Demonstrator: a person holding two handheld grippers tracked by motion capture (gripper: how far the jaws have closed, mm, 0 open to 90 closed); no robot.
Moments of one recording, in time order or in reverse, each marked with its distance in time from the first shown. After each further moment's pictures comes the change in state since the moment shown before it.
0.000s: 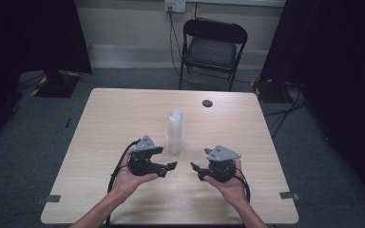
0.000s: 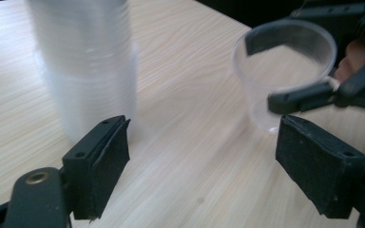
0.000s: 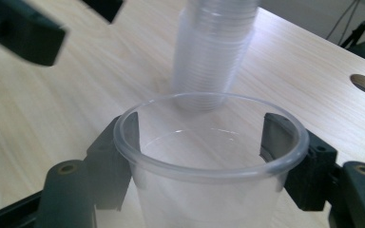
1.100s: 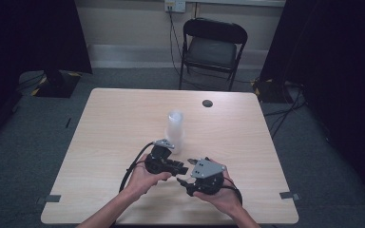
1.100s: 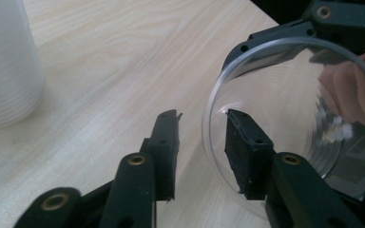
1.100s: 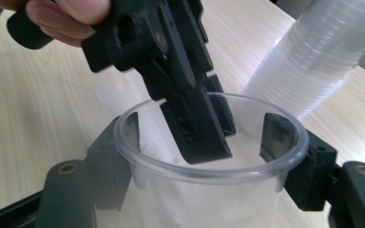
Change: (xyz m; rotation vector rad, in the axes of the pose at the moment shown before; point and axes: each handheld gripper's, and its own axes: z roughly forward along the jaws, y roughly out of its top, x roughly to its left) left arm -0.015 0.011 0.041 0.208 -0.194 -0.121; right arm 0.047 0.007 -0.001 -0.010 0.147 -0.217
